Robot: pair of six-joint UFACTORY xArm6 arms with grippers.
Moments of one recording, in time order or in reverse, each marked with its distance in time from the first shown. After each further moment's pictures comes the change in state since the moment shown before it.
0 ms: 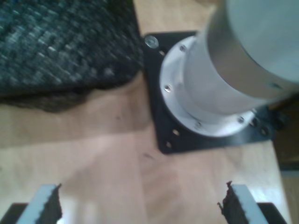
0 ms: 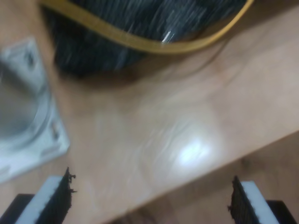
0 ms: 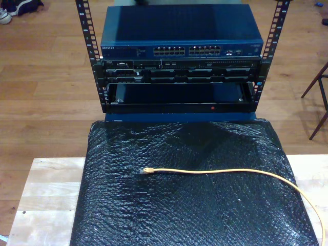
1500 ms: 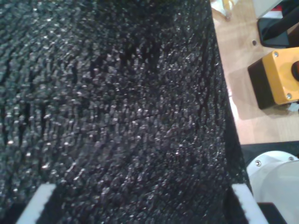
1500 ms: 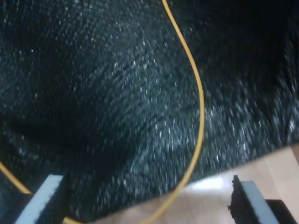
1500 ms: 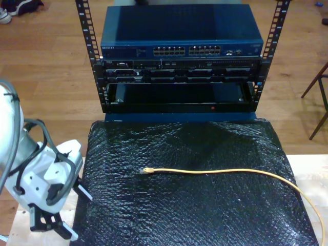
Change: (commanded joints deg) left arm -32.8 4.0 -7.8 -12.7 -3.2 -33.7; right arm 51.6 -0.4 -2.8 6.1 -16.3 36.7
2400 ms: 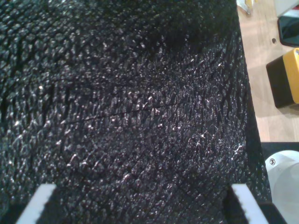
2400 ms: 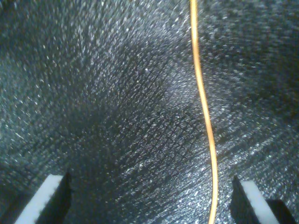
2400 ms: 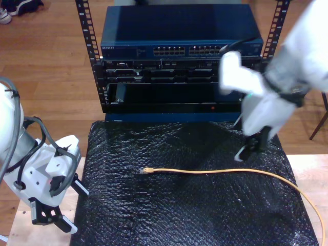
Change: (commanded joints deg) left arm 0.6 2.5 -0.2 0.0 -3.3 -2.2; right arm 42.3 6.7 1.6 -22.5 -21.2 30.0
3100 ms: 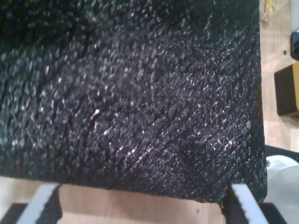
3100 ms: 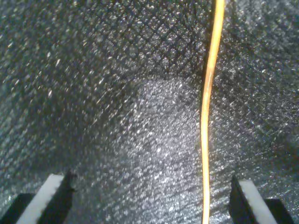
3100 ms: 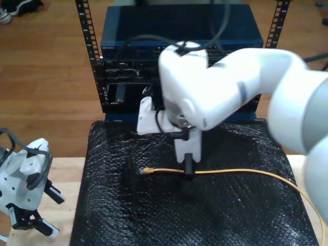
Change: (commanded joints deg) left arm 10.5 6.0 -0.8 0.0 -0.1 -1.0; right arm 18.2 18.5 -10.0 -16.5 -1.3 25.0
